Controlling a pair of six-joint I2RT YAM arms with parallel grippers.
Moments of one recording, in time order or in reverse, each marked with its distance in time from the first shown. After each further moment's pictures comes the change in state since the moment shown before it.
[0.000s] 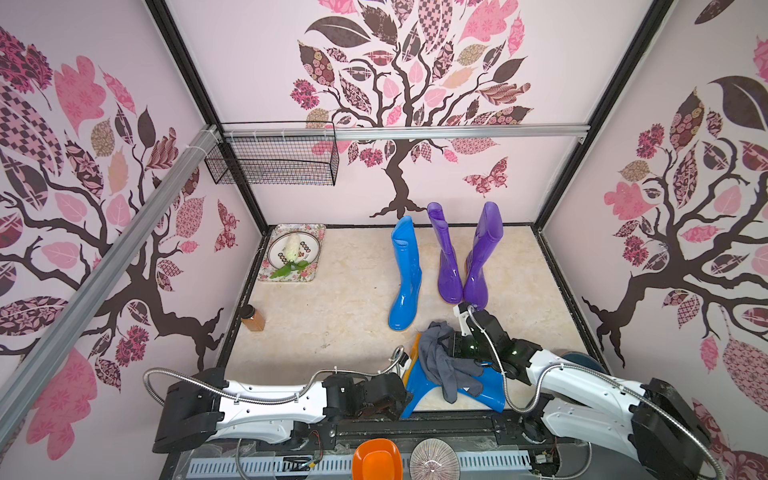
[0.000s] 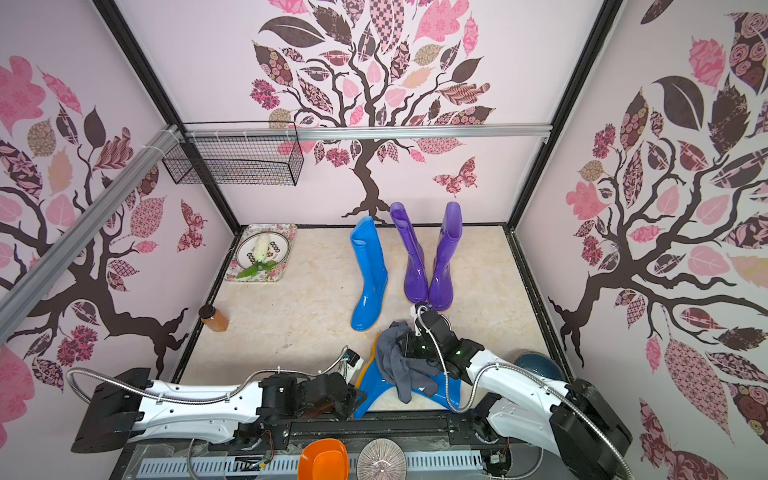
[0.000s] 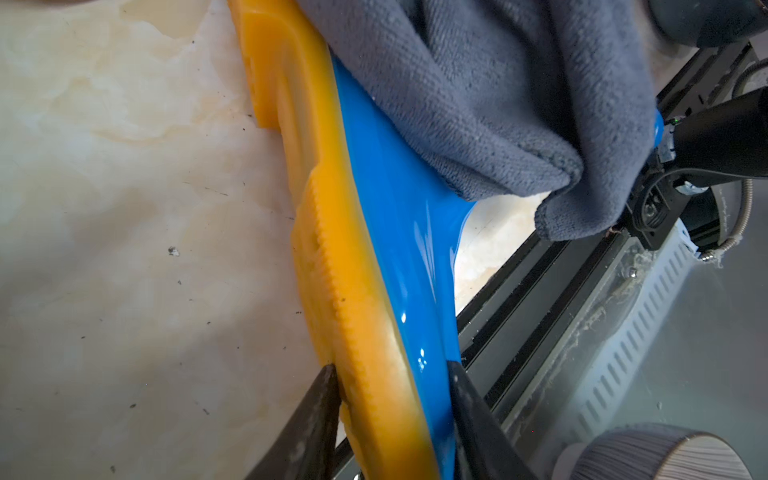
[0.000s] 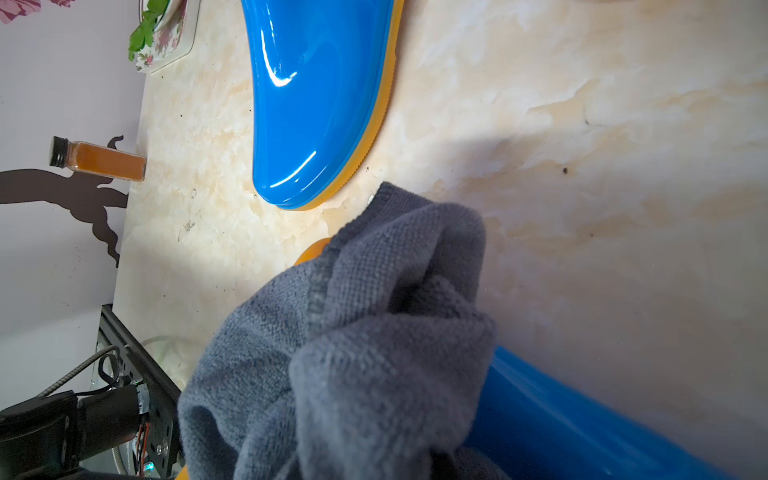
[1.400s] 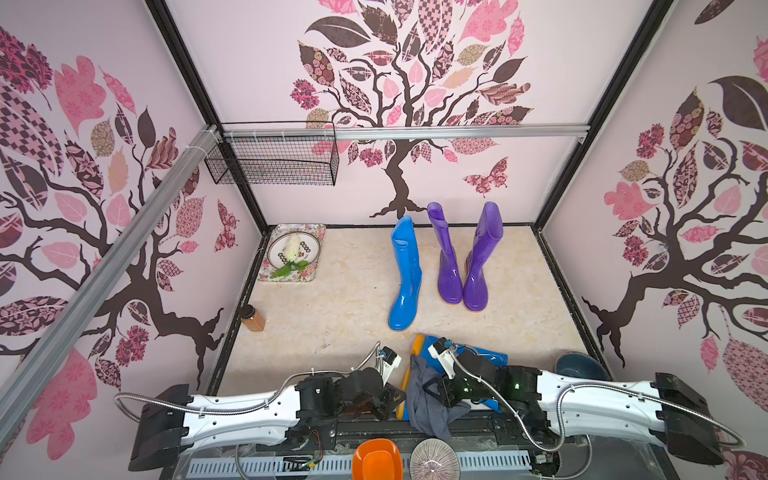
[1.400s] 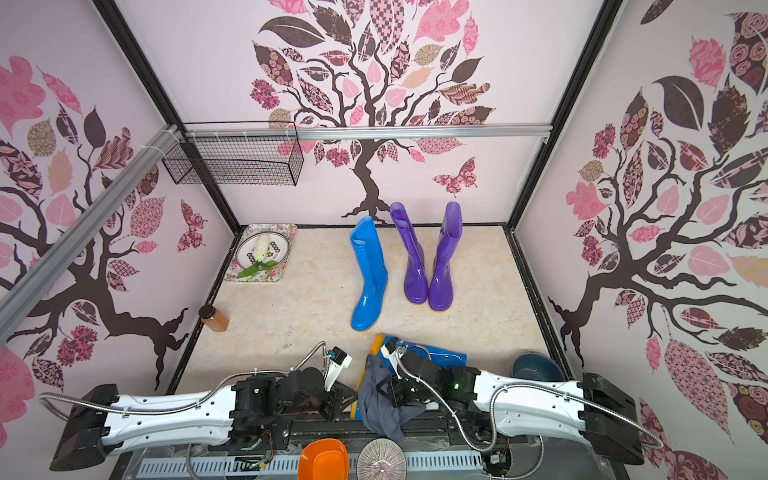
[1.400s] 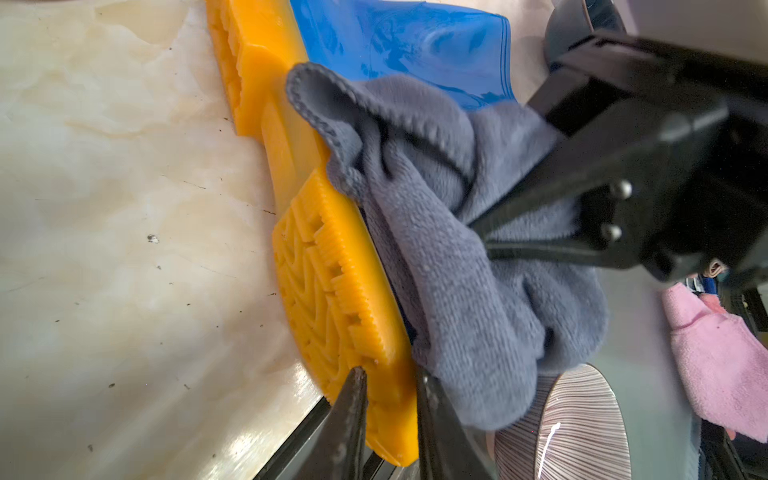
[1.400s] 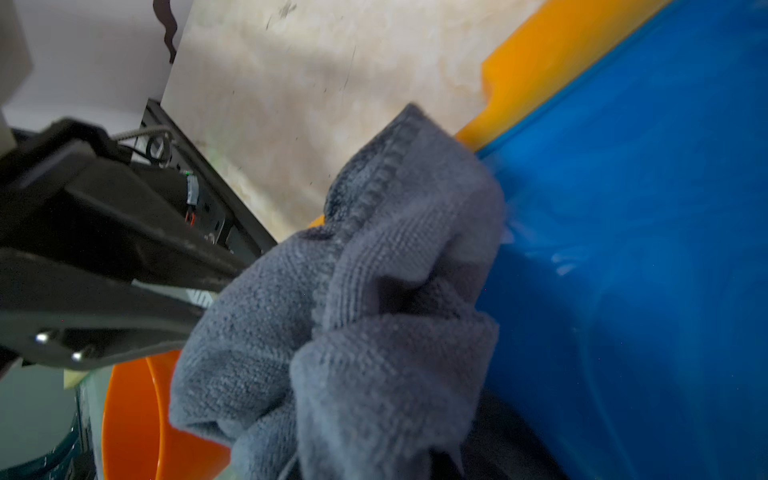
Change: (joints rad) left arm 0.070 -0.242 -0.104 0.037 0.125 -0.005; right arm 0.504 -0.115 -0.052 -0.048 0.063 0.037
